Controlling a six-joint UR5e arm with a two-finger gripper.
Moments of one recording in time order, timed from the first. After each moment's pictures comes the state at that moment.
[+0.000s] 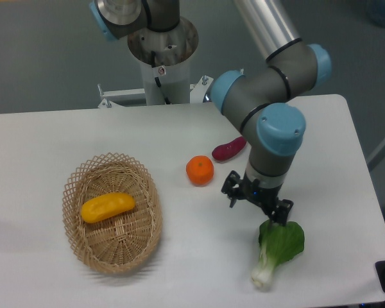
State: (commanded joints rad) arm 2.48 -2.04 -1.51 -1.07 1.45 1.11
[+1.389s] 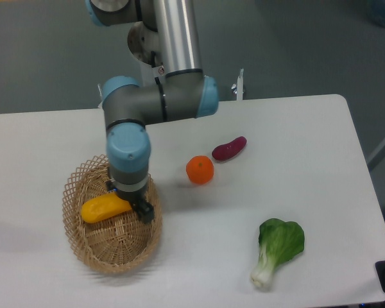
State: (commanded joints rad) arm 2.10 -1.99 -1.75 -1.04 1.46 1.06
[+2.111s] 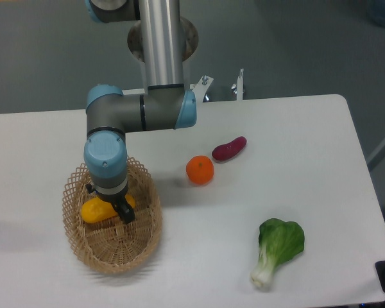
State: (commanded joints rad) arm 2.07 -2.04 -1.77 -0.96 1.46 1.02
